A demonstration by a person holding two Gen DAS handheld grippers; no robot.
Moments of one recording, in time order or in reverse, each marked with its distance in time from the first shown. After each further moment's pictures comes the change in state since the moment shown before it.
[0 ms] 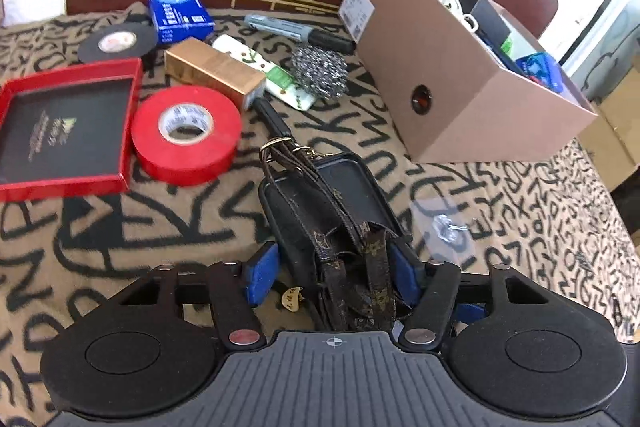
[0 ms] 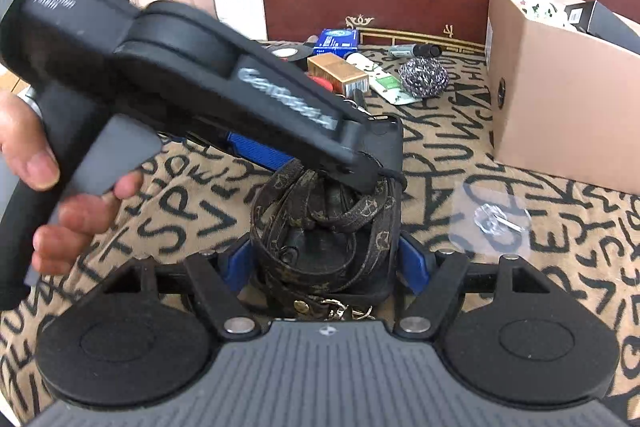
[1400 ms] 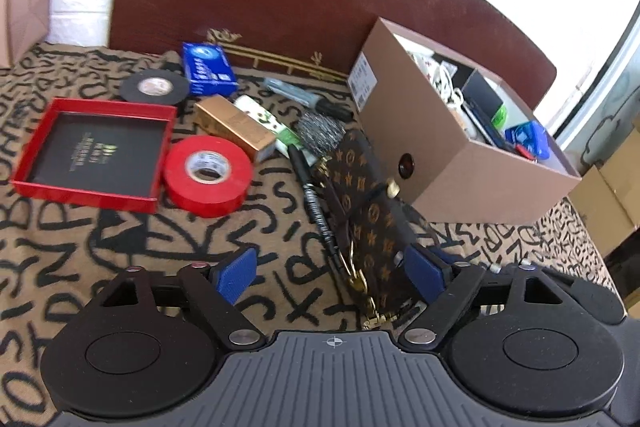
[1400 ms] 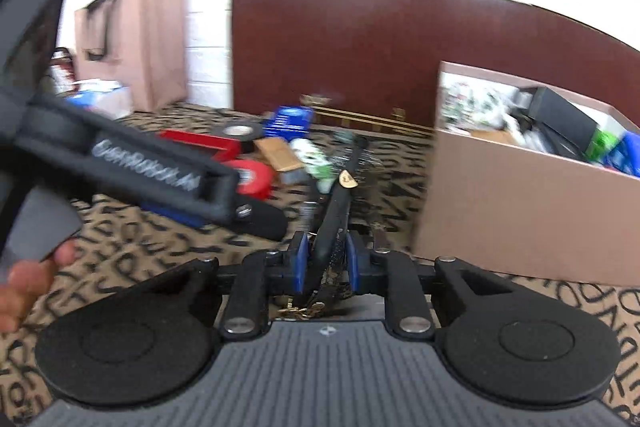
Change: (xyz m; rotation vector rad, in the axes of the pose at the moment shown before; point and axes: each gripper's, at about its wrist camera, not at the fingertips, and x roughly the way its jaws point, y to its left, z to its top) left arm -0.050 -0.011 -0.011 -0.086 -0.197 0.036; right arm -0.028 -0.020 0.019 -0.079 -0.197 -0.080
